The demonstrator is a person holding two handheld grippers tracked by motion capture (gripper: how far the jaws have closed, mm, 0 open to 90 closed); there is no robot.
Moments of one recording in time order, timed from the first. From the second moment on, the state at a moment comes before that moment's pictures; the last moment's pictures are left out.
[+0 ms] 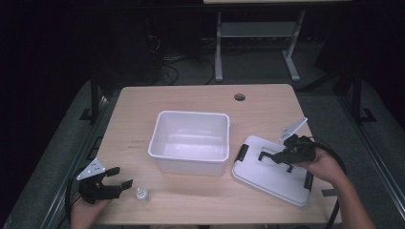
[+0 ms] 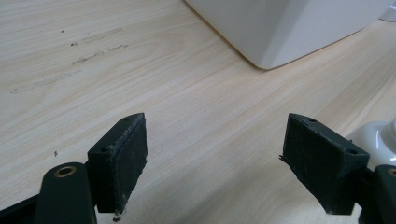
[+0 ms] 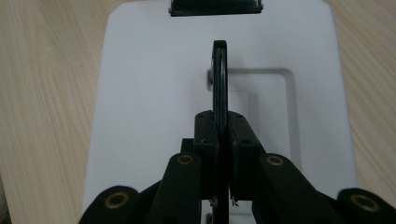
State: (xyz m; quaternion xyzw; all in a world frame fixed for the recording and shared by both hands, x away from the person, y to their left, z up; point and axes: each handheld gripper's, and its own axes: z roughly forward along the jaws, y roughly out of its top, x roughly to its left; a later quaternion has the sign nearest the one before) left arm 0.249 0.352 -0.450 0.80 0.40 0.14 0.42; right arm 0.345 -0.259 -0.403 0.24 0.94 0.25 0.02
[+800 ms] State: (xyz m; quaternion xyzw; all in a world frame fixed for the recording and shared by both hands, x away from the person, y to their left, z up) left arm 0.251 0.347 -0.449 0.81 0.39 0.14 0.42; right arm 0.311 -0.256 -0.396 0.24 0.92 0.30 0.06
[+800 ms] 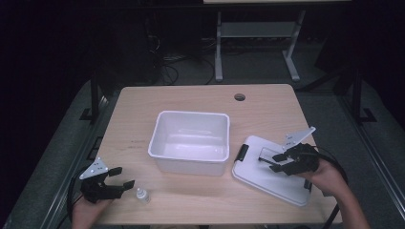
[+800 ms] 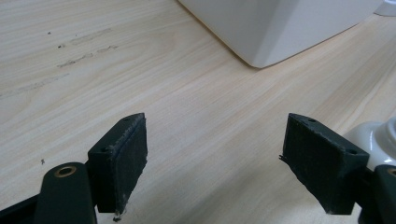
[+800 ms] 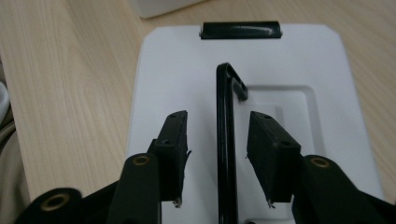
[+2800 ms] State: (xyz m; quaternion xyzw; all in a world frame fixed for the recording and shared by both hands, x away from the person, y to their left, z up) left arm 0.228 0.300 -0.394 0.94 0.21 0.07 0.26; right arm 0.256 -0.211 -0.433 0.21 0.90 0.37 0.06
